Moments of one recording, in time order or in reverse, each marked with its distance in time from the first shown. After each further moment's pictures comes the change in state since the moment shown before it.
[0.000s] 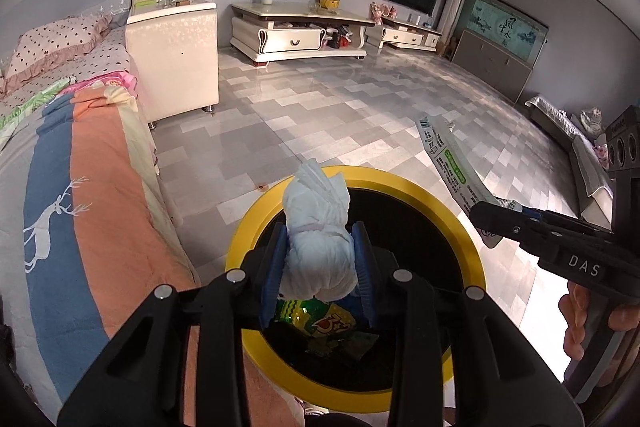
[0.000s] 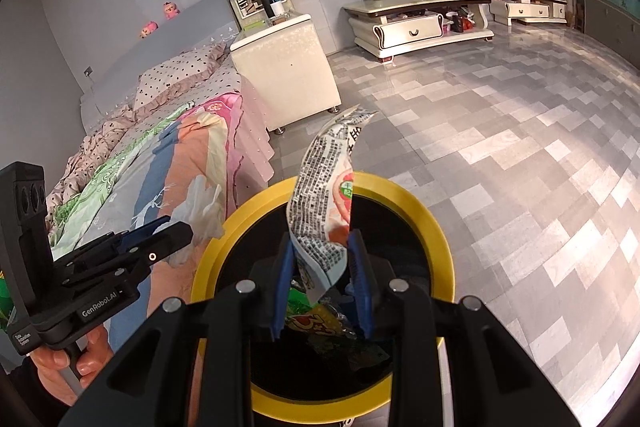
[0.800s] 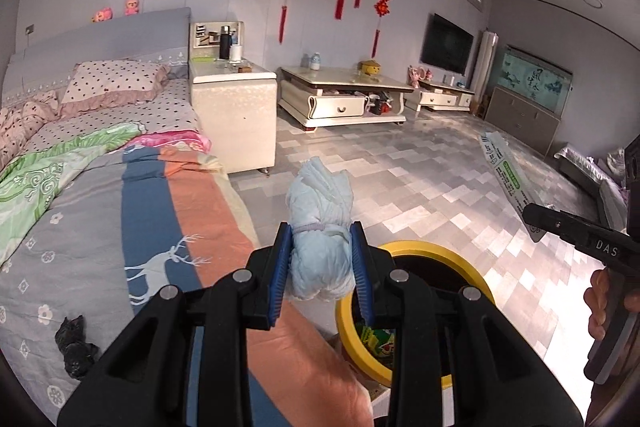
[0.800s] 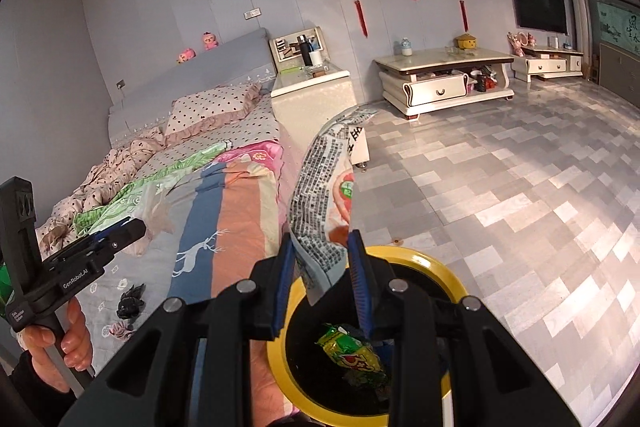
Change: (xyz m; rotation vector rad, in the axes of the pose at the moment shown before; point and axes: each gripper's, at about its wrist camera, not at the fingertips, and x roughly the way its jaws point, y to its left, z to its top) left arm -0.158 0.051 0.031 -0.030 -0.229 0.140; right arm -0.077 0.070 0.040 -0.099 -0.168 0.046
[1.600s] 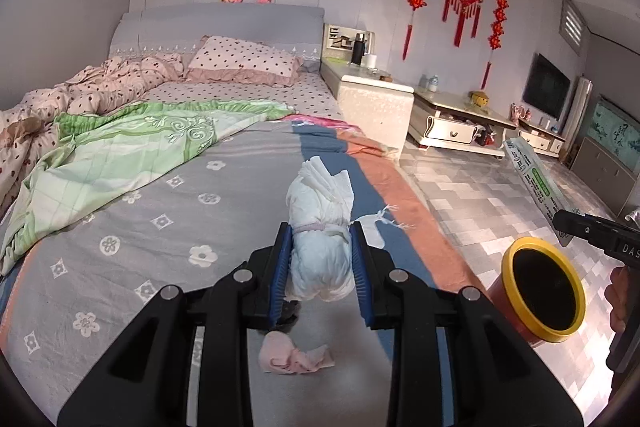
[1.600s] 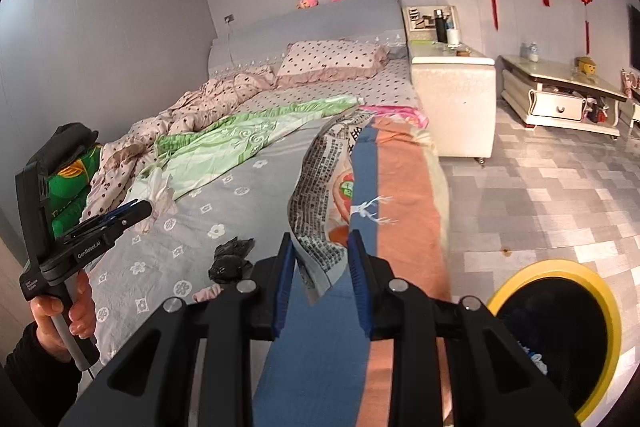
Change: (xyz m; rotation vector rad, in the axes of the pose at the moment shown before) left arm -0.156 0.241 -0.087 -0.217 -0.069 0.338; right arm 0.064 0.225 -0.034 -0.261 0.106 0.306
